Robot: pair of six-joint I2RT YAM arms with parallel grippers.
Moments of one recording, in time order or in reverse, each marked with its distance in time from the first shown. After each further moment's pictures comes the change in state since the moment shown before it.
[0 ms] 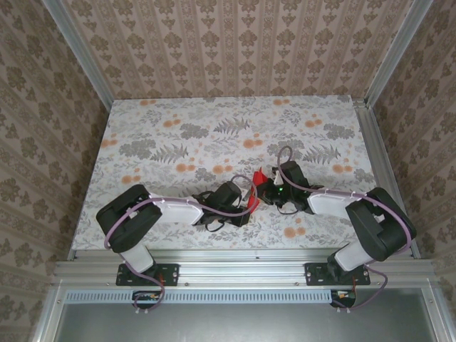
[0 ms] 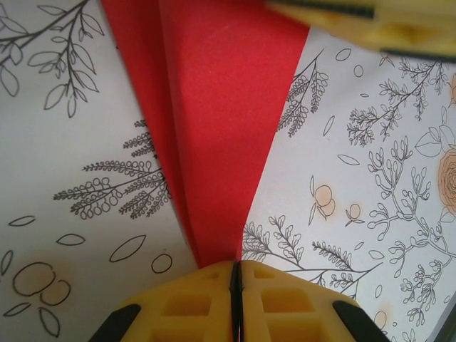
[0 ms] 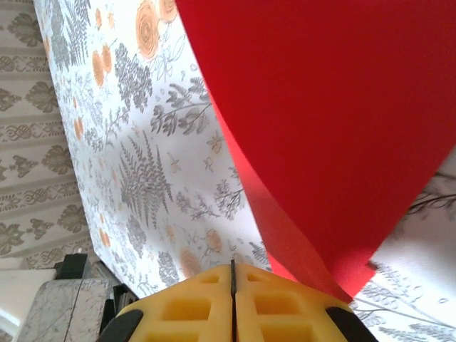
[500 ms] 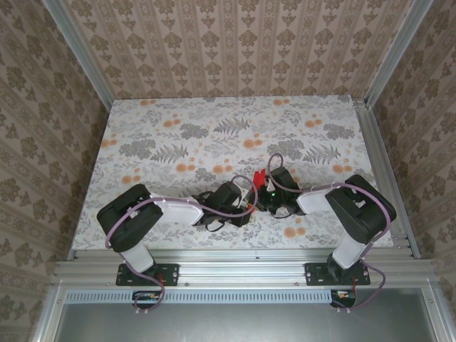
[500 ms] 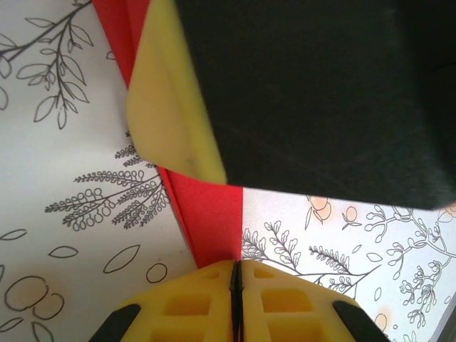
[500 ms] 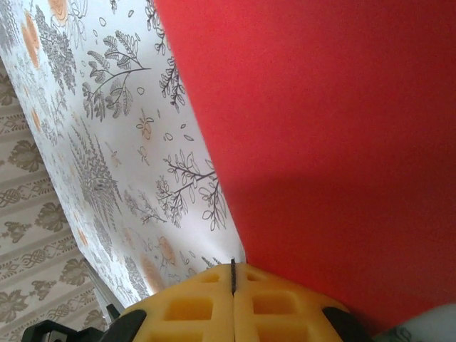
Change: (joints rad) left arm 0.000 0.004 -0.007 0.022 0.004 0.019; right arm 0.046 0.184 0.013 0.097 -0.005 0.061
